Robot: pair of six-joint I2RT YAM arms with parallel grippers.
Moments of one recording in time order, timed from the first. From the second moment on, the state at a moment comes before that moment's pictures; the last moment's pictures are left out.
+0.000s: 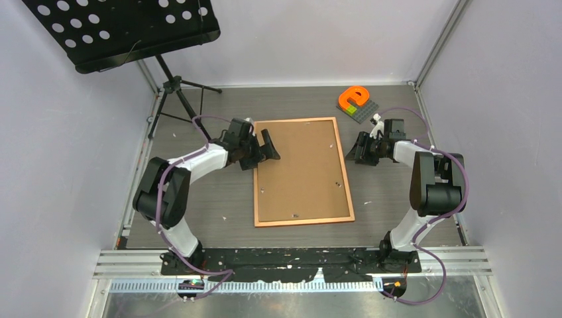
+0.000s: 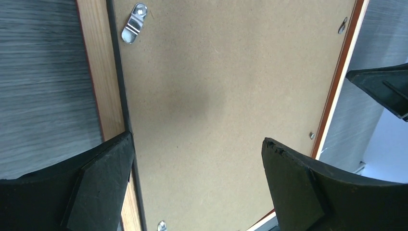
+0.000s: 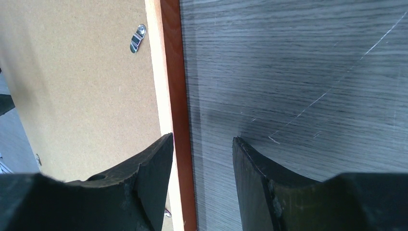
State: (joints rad) left arm -0.43 1.72 1.03 -0.17 0.25 -0.75; right arm -0.08 1.72 0.92 -0.19 -0.52 0.22
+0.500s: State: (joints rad) left arm -0.45 1.61 1.08 -0.27 0.10 -0.48; right arm -0.08 1.71 0.92 -0.20 -0.51 0.20
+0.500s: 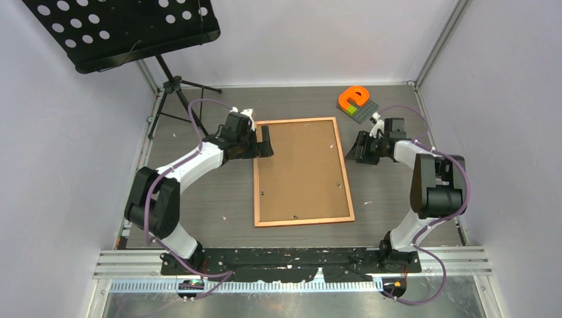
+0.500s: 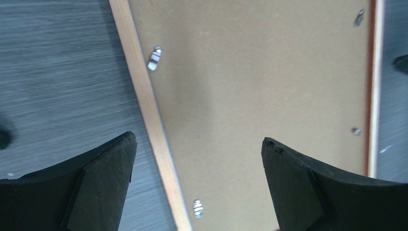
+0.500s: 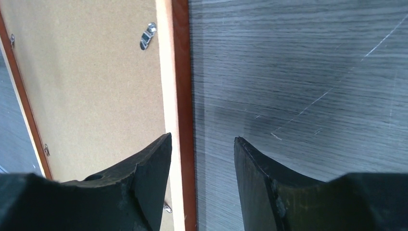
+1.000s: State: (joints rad) left arm -0.45 1.63 1.17 -0.42 0.12 -0.18; right arm 0.08 1.64 0.99 -0.33 -0.43 0.04
